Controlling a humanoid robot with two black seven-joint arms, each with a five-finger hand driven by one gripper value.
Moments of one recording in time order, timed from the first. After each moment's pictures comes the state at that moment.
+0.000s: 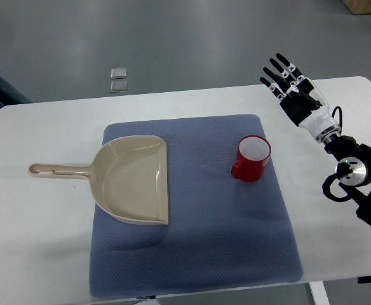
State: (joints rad) left arm -0.07 0.00 0.05 -0.24 0.08 0.06 0.10; right arm 0.67 -0.25 0.74 0.63 -0.06 0.56 0.46
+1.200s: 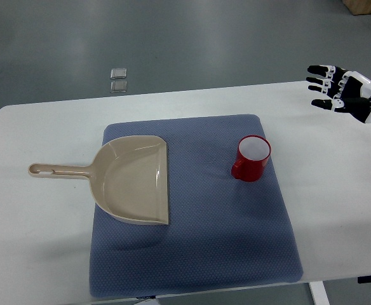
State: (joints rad) left arm -0.07 0.00 0.06 -0.25 0.08 0.05 0.10; right arm 0.68 -0.59 0.67 0.64 -0.59 0.61 0.57
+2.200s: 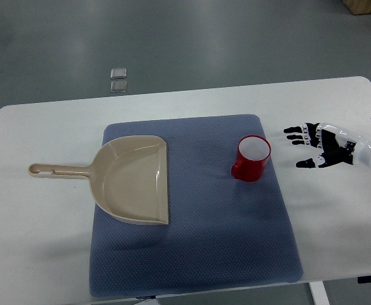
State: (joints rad) left arm -0.07 0.00 0.06 -0.25 0.08 0.05 0.10; right arm 0.61 -0.55 0.59 0.64 -0.91 0.61 0.61
